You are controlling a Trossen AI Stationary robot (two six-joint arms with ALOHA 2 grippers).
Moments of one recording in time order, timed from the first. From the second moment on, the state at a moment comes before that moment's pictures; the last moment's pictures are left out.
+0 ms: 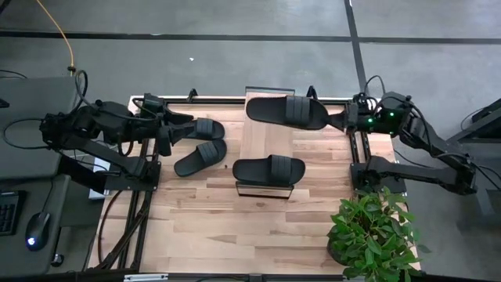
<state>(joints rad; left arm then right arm) -0.10 0.93 1.38 -0.71 -0.50 -0.61 -0.48 0.64 0.93 -0.49 -0.25 1.20</state>
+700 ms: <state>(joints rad) -0.10 0.94 1.38 -0.71 -0.51 -0.62 -0.31 0.36 0.53 -0.20 -0.02 1.40</state>
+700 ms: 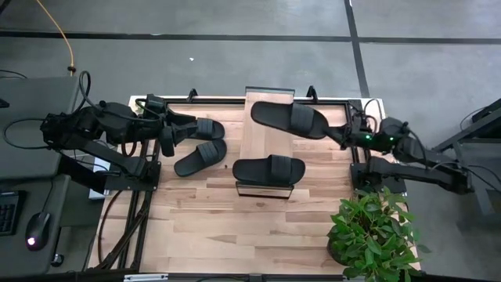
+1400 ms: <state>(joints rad) -0.10 0.94 1.38 -0.71 -0.51 -0.64 -0.27 0.57 0.44 -0.02 -0.08 1.39</state>
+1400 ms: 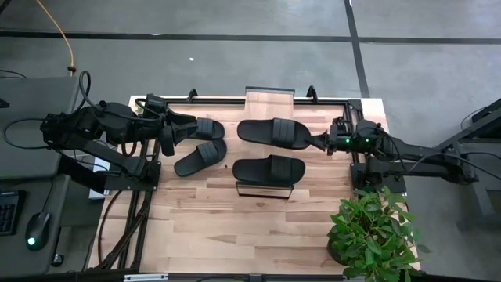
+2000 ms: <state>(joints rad) -0.10 0.94 1.38 -0.71 -0.50 -0.63 -0.27 0.63 0.27 0.36 -0.06 1.48</state>
